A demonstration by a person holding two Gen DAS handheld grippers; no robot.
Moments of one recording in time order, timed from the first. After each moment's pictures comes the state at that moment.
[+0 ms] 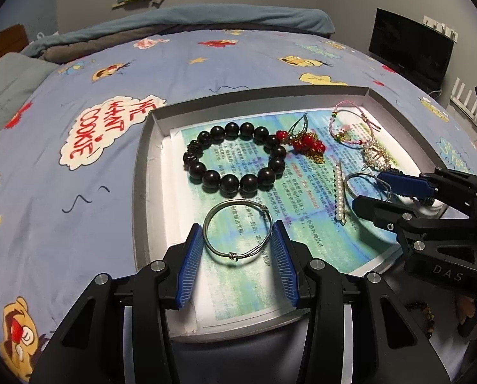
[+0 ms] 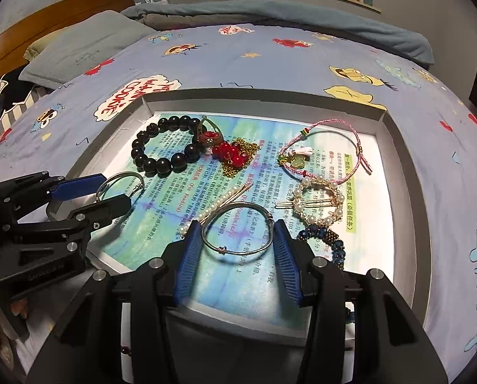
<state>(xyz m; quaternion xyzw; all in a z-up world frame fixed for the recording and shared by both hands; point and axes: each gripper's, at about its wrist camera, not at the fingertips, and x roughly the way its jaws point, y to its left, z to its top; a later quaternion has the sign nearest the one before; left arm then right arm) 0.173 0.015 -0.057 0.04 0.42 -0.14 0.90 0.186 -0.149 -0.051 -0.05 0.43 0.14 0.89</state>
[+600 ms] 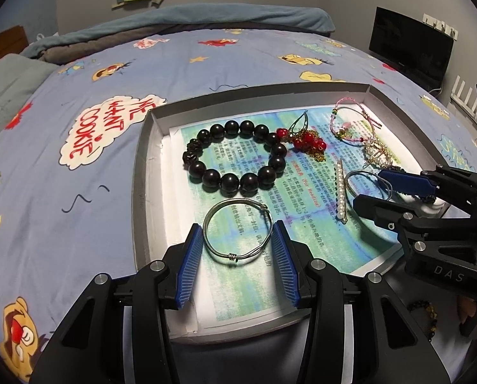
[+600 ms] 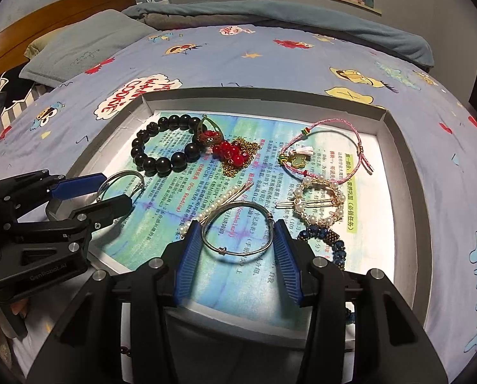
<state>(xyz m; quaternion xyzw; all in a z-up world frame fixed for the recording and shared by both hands) 0.173 0.014 -0.059 0.04 0.42 -0.14 0.90 0.187 -0.149 -0.052 -0.05 0.42 0.14 0.89</state>
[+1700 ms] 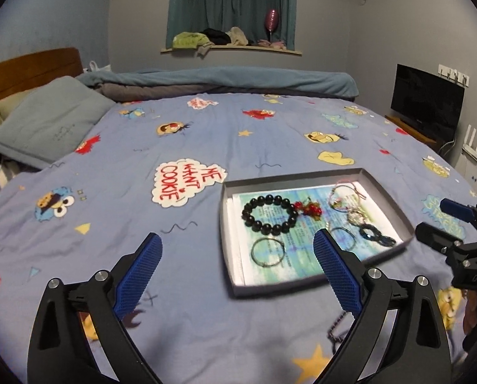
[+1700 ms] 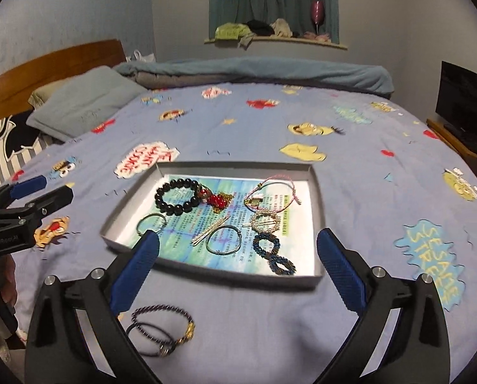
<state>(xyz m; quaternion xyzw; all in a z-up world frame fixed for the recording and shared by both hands) 0.076 0.055 0.055 0.01 0.31 -0.05 0.95 0.091 -0.190 0.047 -0.01 0.32 0.11 0.94</state>
